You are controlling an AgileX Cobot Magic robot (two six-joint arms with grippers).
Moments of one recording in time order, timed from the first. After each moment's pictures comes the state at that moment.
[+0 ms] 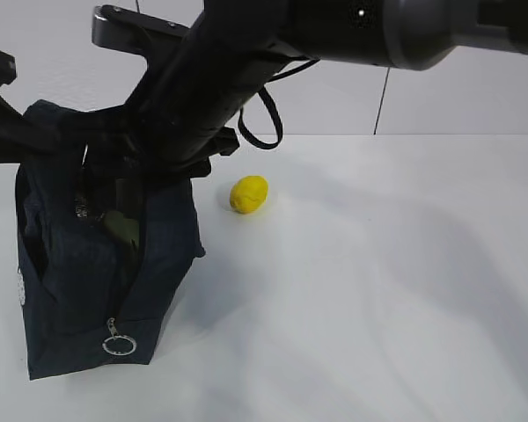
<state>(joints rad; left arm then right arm) -0.08 1.37 -0.94 -0.87 0.72 0.25 0.71 2.01 -1.77 0.40 0.77 0.05</state>
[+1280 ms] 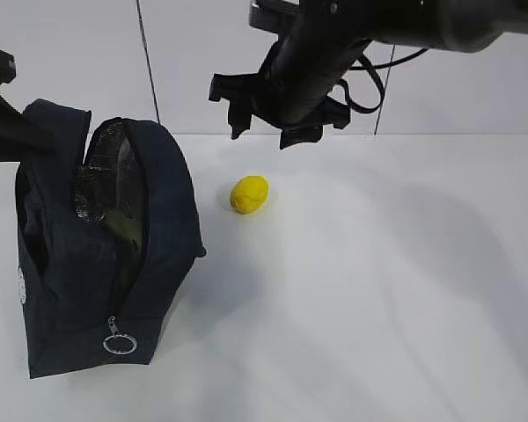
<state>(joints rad) -0.07 1.37 -0.94 -0.87 0.71 0.25 0.51 2.04 -1.78 -0.02 0.74 0.53</state>
